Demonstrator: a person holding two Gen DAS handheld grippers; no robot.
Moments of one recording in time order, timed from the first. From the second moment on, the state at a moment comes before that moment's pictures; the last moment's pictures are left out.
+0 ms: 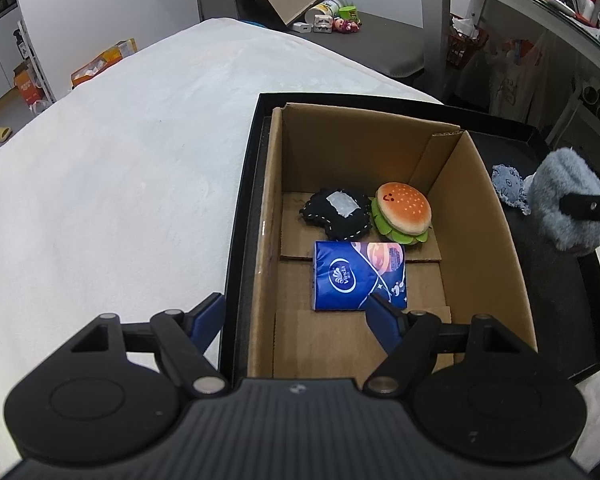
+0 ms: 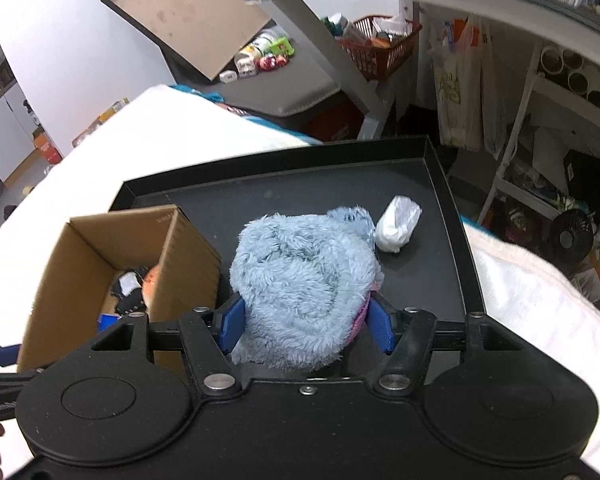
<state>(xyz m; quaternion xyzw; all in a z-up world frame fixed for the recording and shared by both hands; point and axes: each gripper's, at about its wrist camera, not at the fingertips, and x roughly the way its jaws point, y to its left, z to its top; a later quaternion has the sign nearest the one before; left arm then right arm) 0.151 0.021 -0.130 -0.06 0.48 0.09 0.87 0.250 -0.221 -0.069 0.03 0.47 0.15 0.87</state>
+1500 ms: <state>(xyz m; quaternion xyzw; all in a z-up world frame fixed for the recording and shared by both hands) 0.114 0.058 -0.133 -0.14 0.45 0.05 0.88 0.209 -0.115 -0.014 -0.01 0.46 0.28 0.84</state>
